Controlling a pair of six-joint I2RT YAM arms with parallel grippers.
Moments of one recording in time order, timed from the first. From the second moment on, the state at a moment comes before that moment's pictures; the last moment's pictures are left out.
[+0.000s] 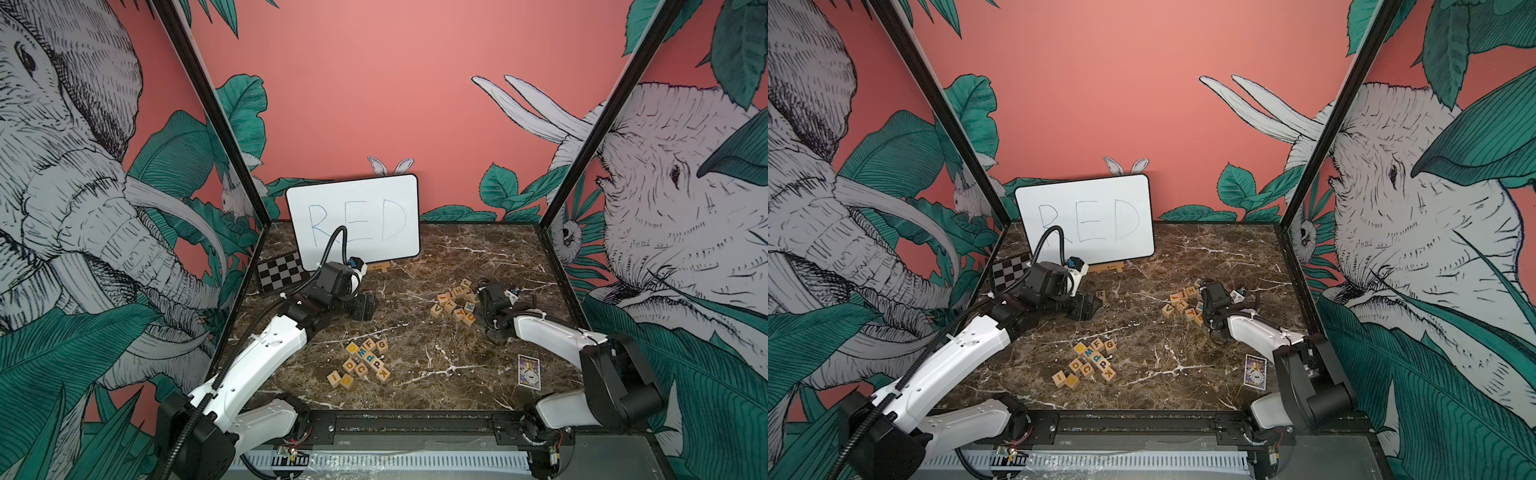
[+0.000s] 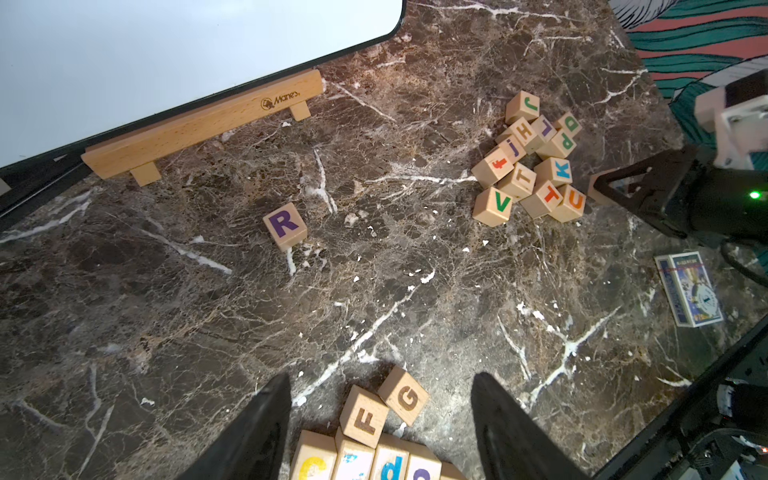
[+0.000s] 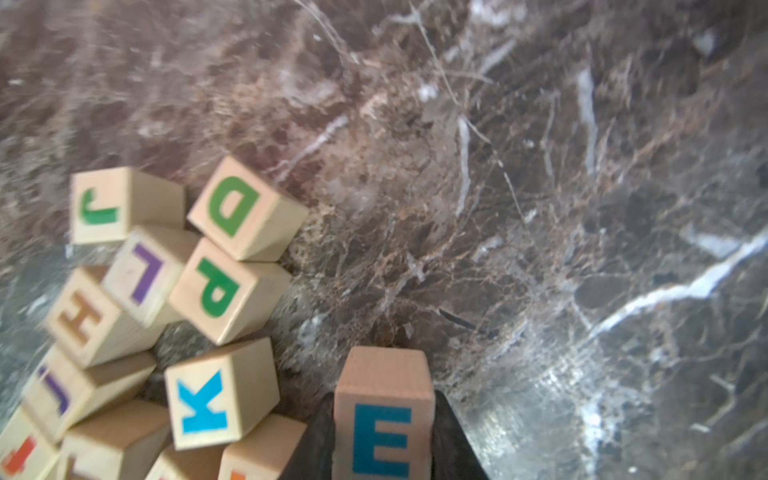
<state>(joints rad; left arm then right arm) -0.56 1.11 0.94 -0.63 0.12 -0.24 0.39 1.38 0.68 -0.39 0.35 0.93</state>
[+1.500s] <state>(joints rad) -0.36 1.05 0.94 -0.66 -0.03 -0.33 0.79 1.94 1.46 -0.38 0.16 0.37</state>
